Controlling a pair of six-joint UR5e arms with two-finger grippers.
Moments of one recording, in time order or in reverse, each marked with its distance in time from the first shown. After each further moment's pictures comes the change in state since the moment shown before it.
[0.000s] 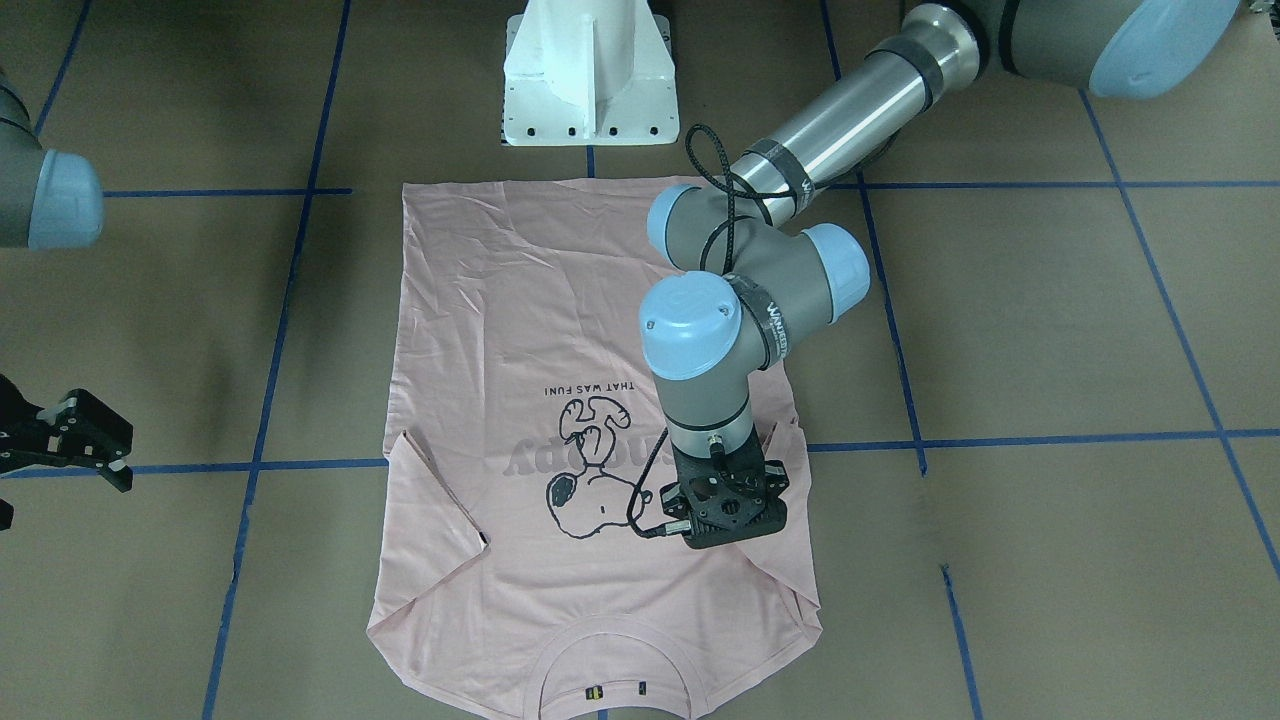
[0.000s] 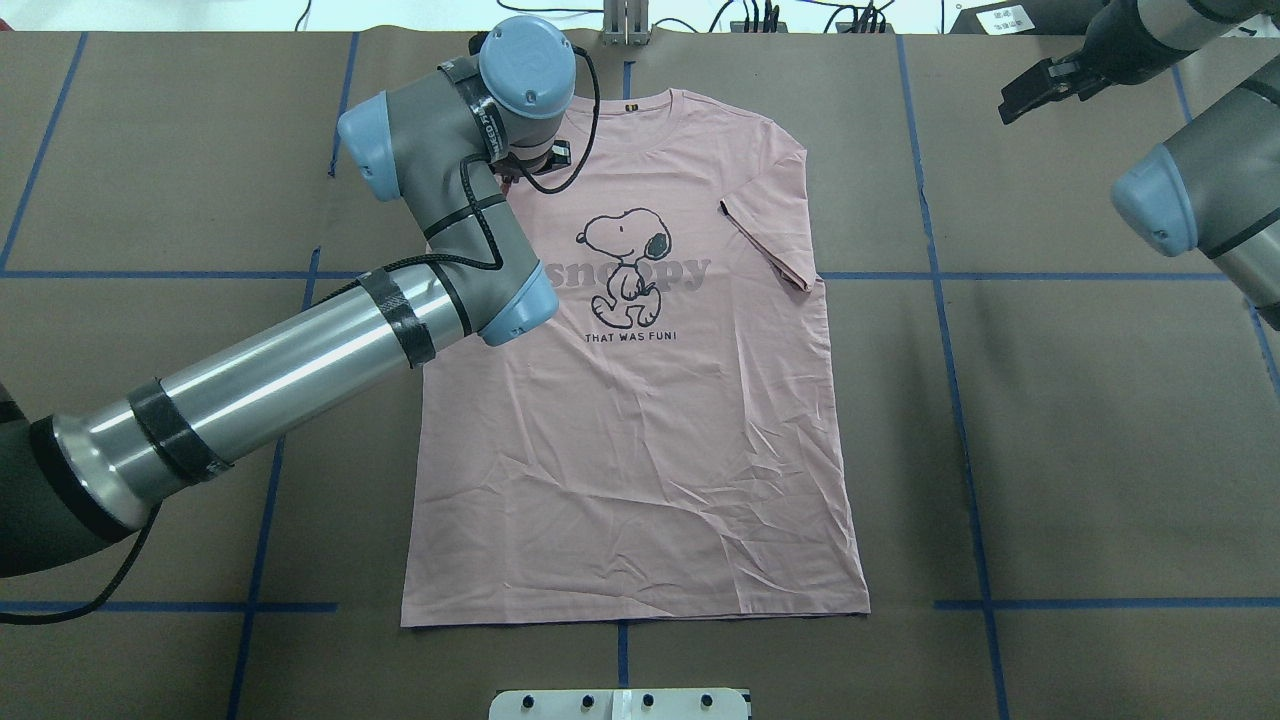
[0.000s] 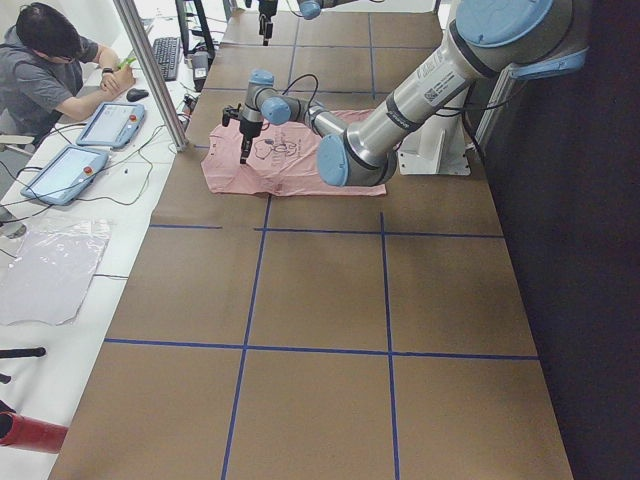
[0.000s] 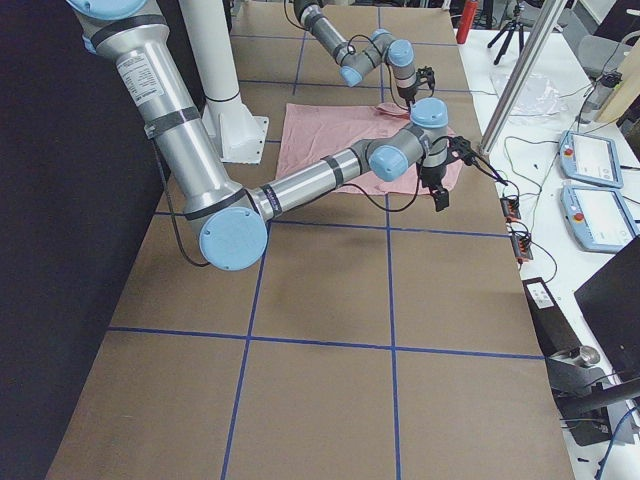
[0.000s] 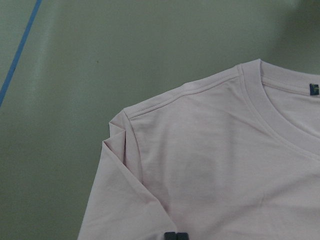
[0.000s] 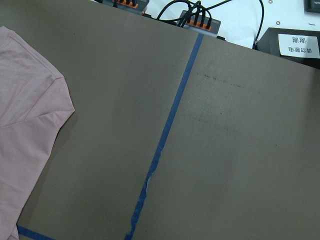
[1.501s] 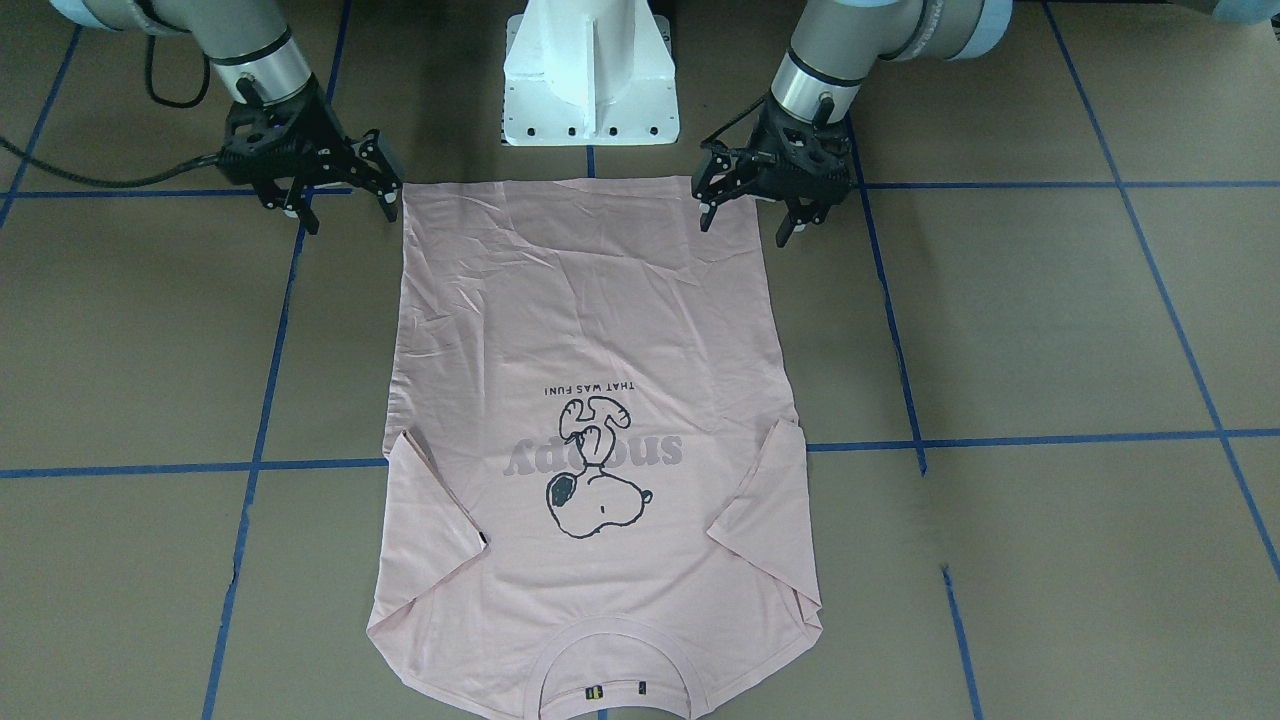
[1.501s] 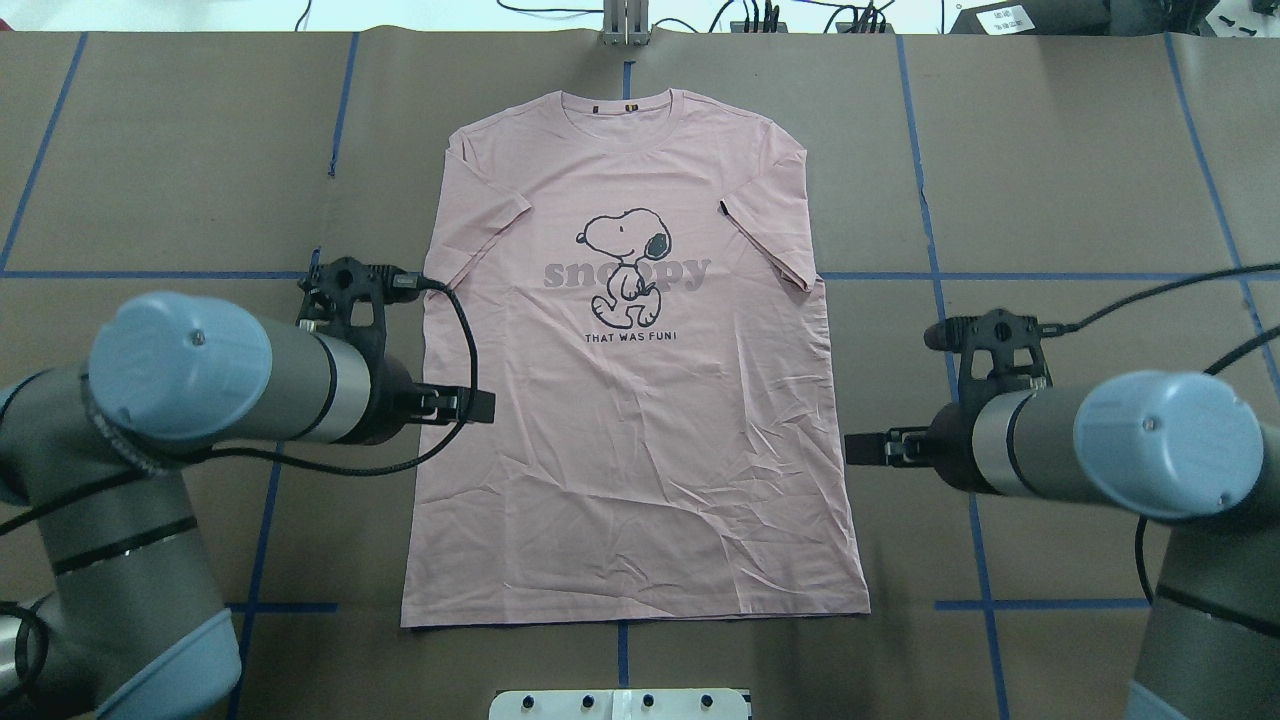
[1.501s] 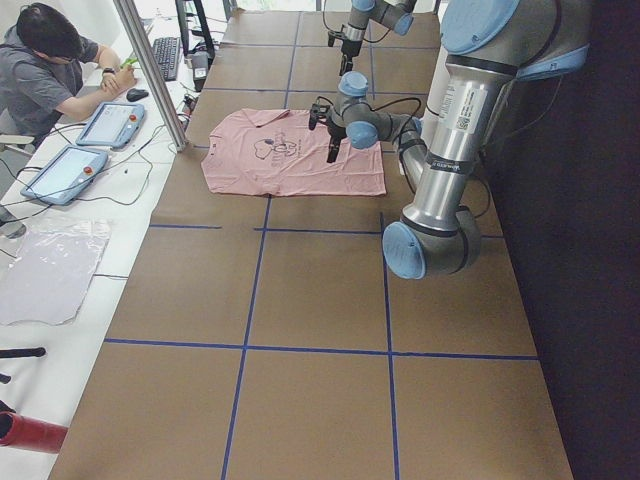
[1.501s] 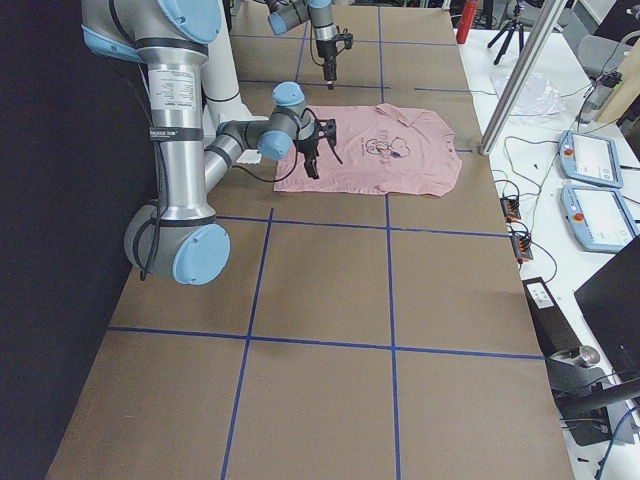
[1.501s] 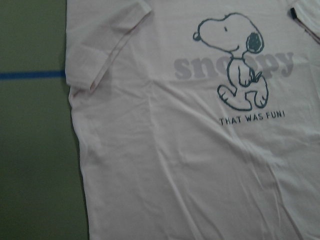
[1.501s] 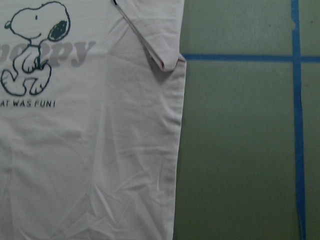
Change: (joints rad) left arm 0.287 0.729 -1.062 -0.036 -0.095 -0.166; right arm -0.779 -0.424 0.651 -0.002 -0.503 0.882
